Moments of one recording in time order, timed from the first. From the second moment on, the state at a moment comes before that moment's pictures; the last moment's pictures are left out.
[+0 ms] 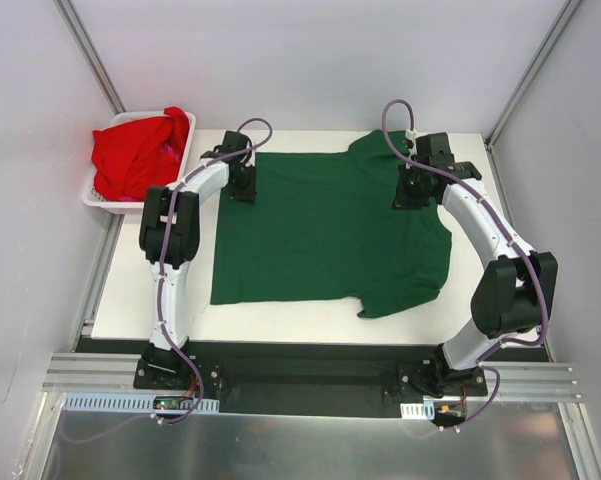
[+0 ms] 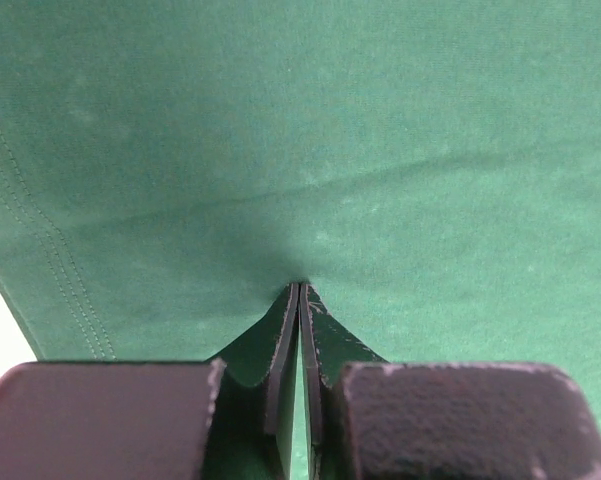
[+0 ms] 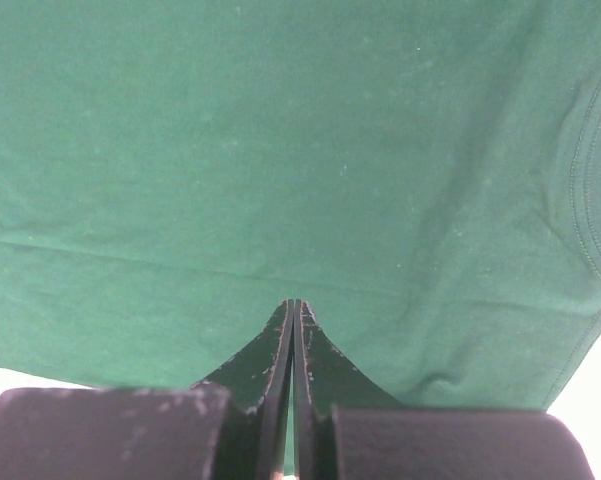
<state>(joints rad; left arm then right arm) -0.22 2.22 1.73 -0.57 0.14 -0.21 0.21 1.62 1.42 -0.76 -0.10 0.23</state>
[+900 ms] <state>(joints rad) -0.20 2.19 1.73 -0.59 0.13 -0.20 0.23 1.46 1.29 -0.75 -0.09 0.23</state>
